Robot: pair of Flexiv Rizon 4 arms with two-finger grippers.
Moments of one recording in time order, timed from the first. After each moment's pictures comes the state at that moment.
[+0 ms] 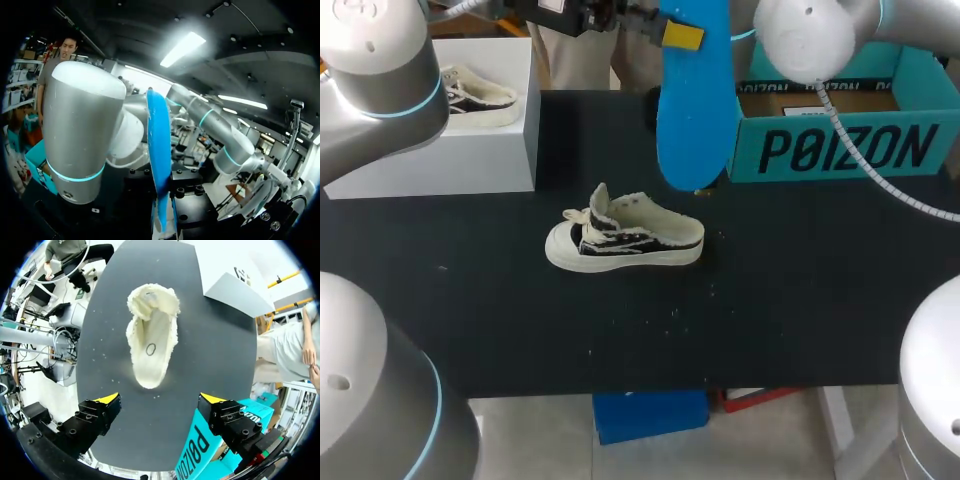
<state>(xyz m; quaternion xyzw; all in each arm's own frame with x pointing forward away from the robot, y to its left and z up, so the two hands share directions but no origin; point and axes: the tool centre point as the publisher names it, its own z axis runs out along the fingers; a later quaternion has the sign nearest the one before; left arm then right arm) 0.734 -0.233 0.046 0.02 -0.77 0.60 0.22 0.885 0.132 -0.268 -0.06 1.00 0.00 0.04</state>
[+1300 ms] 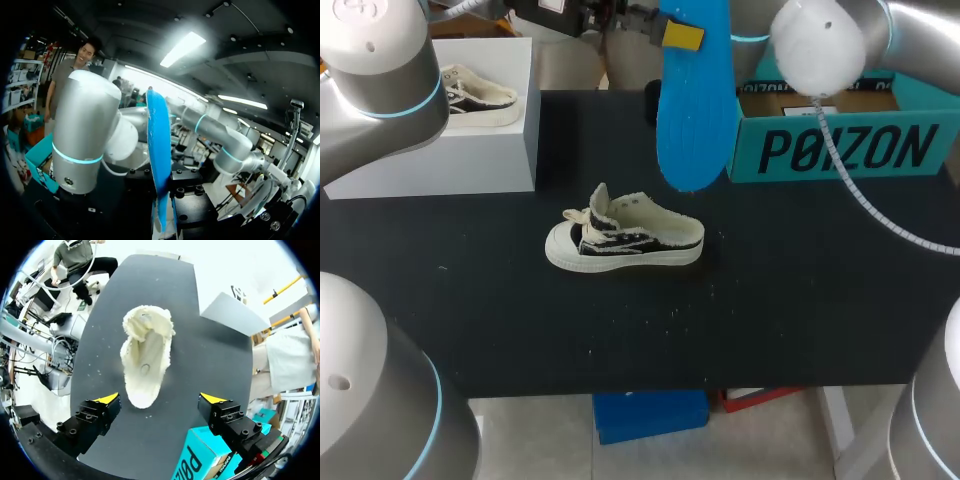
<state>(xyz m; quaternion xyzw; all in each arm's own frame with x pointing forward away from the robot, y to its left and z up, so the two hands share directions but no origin) 0.734 -0.233 0.046 0.02 -0.77 0.60 0.22 0.895 0.156 -0.273 -0.09 0.99 0.10 0.05</state>
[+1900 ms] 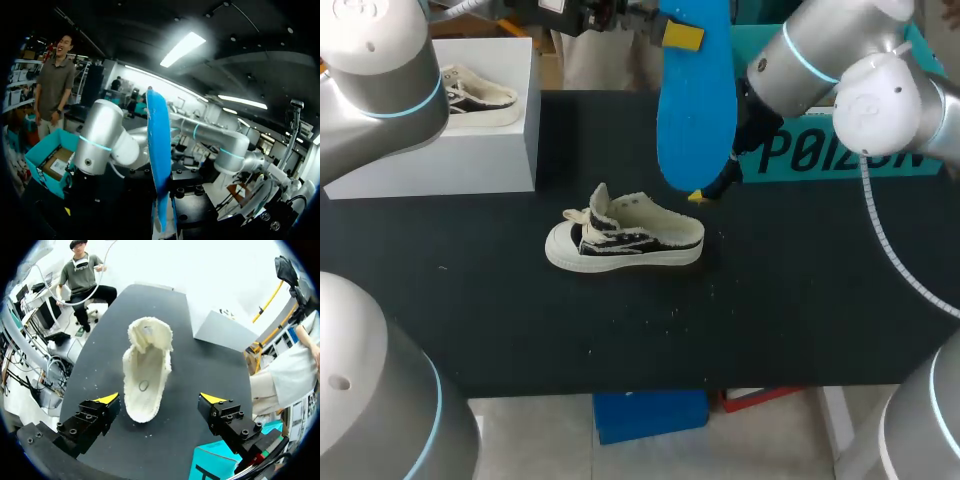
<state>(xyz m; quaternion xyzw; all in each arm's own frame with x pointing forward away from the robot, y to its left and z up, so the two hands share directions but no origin) 0.734 -0.233 0.046 0.02 -0.77 0.60 0.22 0.891 0.142 -0.294 -0.08 0.96 0.27 0.06</state>
